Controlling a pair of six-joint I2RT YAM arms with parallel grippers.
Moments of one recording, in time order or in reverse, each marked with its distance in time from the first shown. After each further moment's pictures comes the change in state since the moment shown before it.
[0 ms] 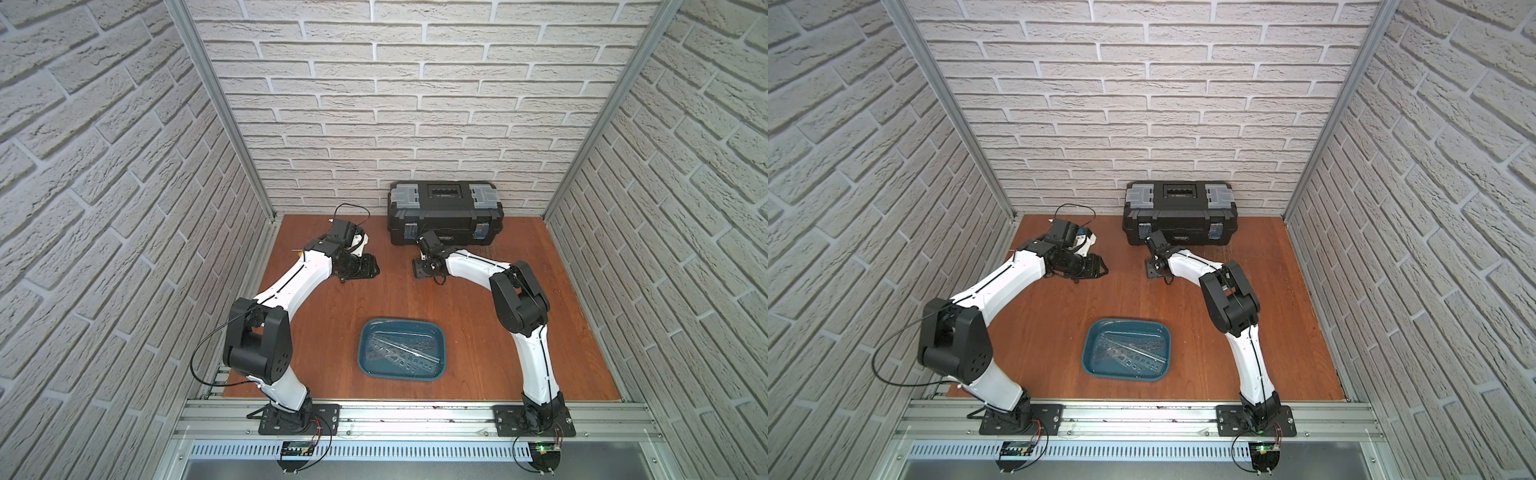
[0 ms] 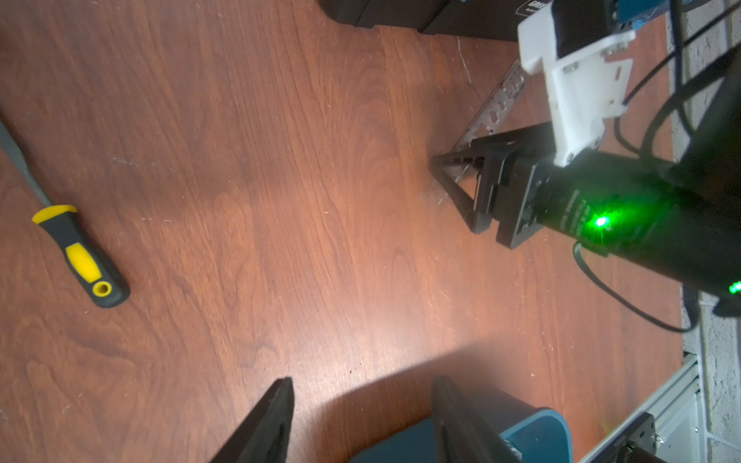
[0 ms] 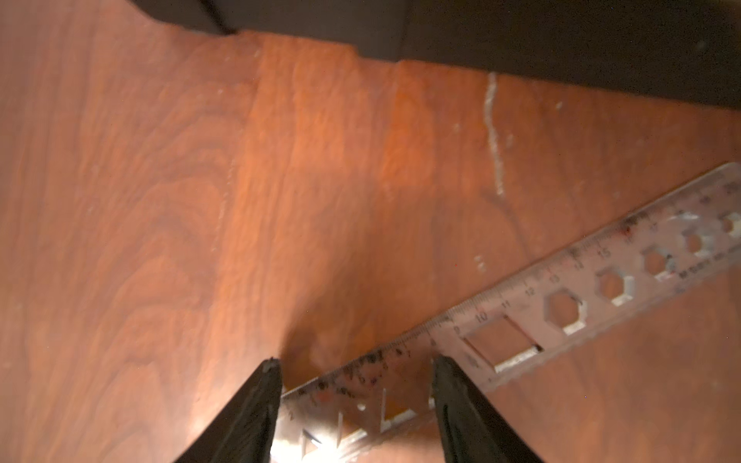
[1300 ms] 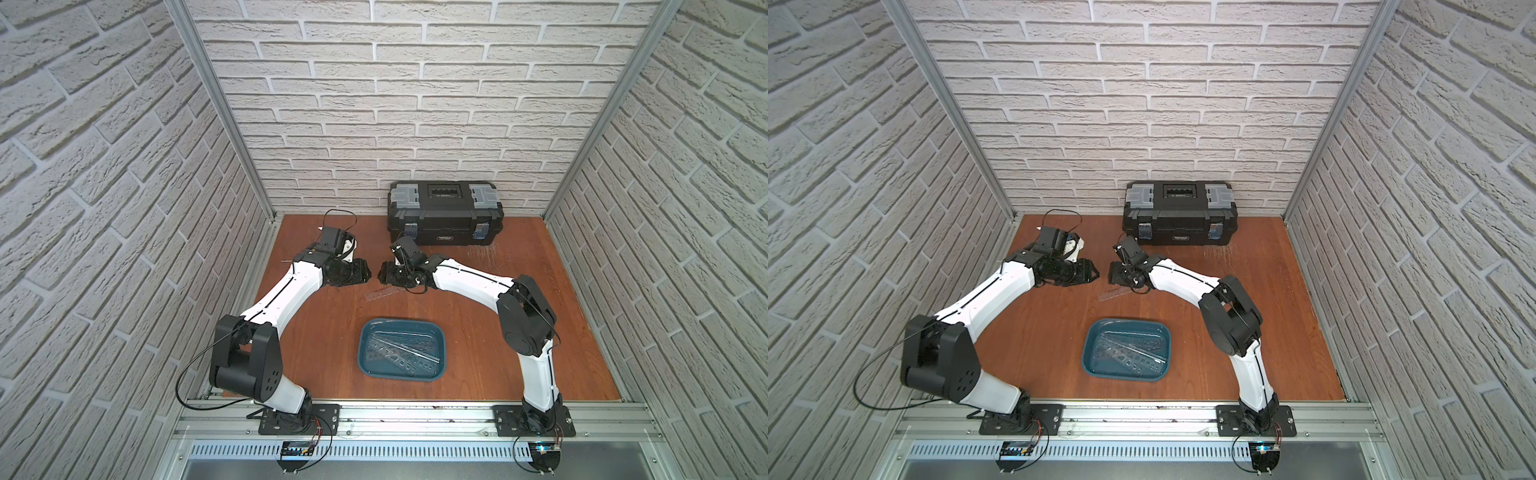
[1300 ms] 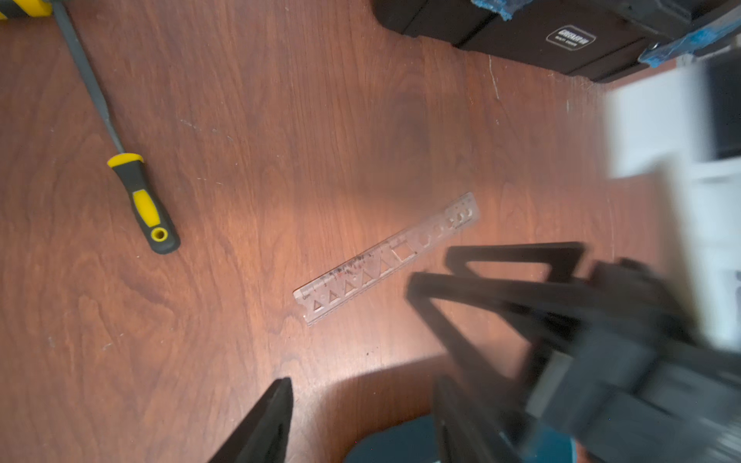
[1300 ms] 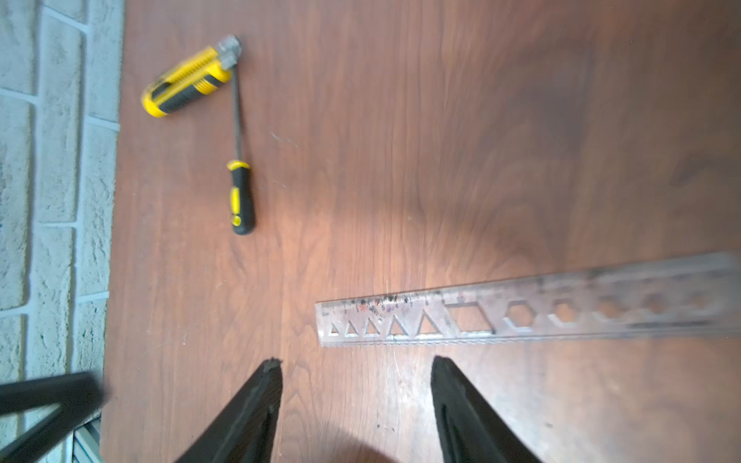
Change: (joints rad) left arm 0.037 -0.107 -0.127 0.055 -0.029 -0.083; right arm 0.193 -0.165 0.014 -0.003 -0.172 0.378
